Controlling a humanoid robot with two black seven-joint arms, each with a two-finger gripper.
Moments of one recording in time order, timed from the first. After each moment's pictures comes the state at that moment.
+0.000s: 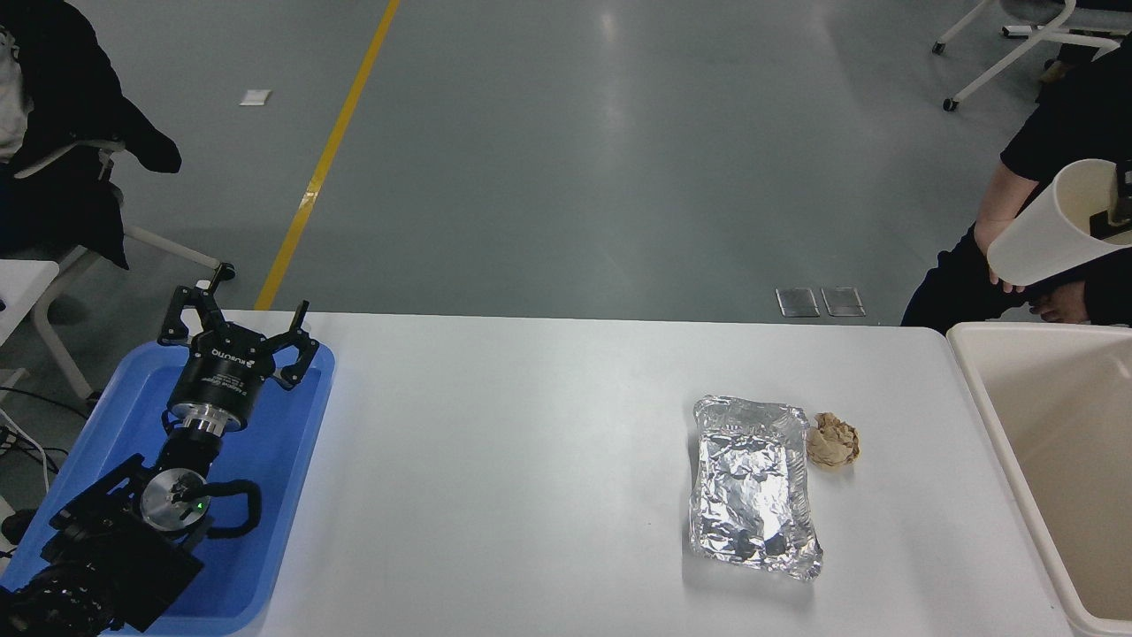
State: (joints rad) left arm -0.59 0.23 -0.89 -0.31 -0.14 -0.79 -0.37; right arm 2.21 -0.82 -1.32 1.05 -0.72 0.73 0.32
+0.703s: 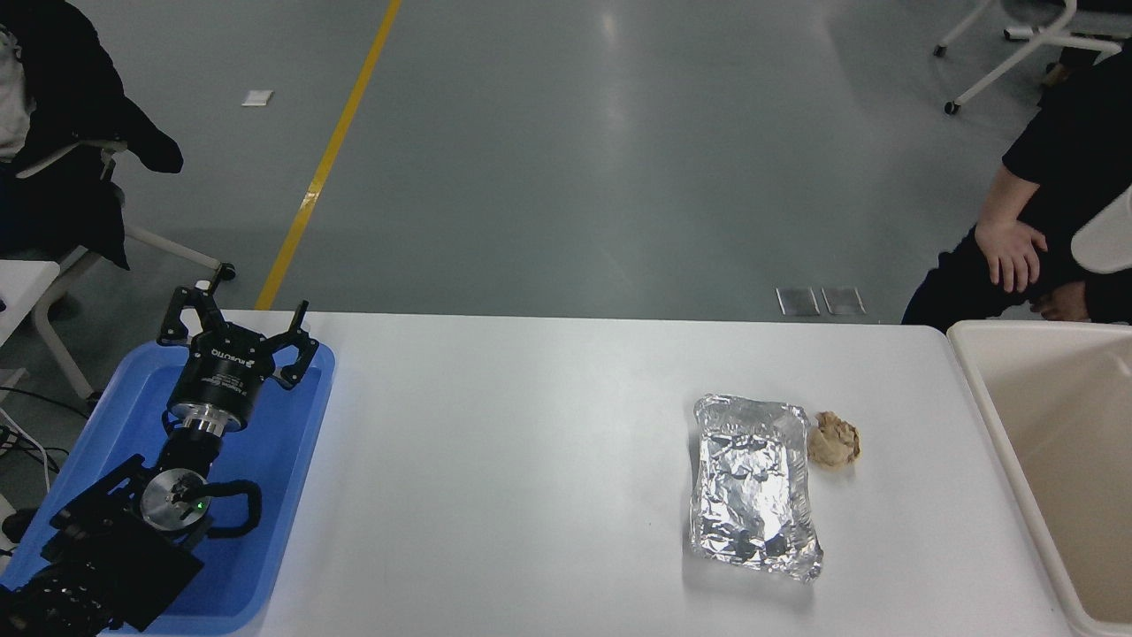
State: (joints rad) left arm -0.59 0.23 -0.89 -0.31 -0.14 -0.79 -0.37; right arm 1.62 -0.81 -1.25 0.49 -0.52 0.53 0.31
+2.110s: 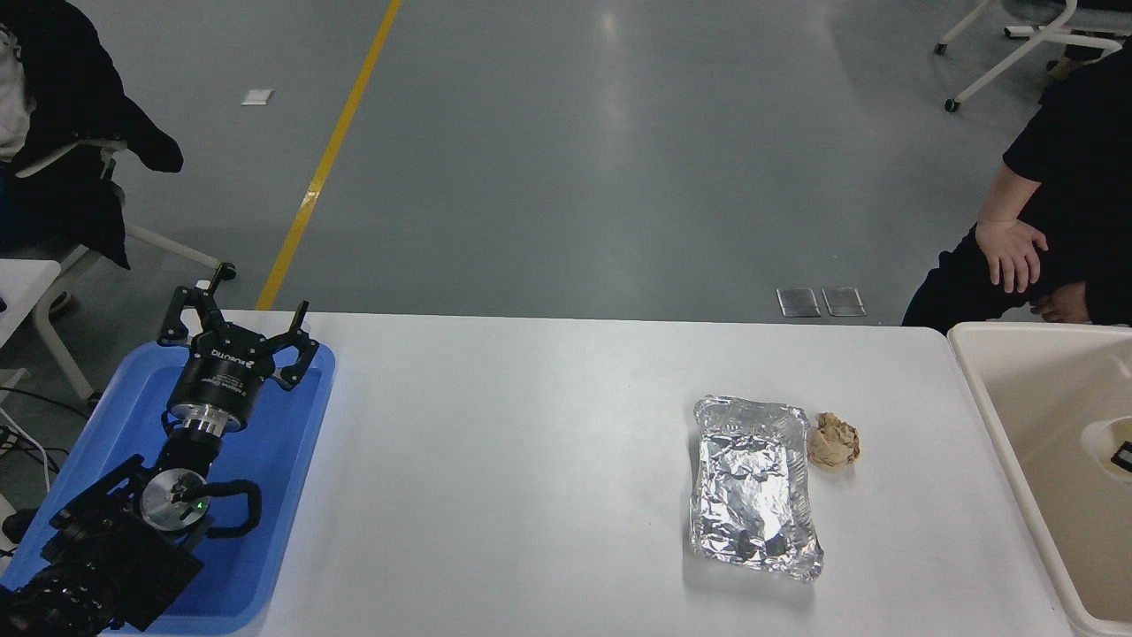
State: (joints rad) left arm -0.59 0.23 -0.89 -0.31 -0.14 -0.79 -0.37; right arm 0.54 -0.49 -0.61 0.02 -0.25 -0.05 0.19
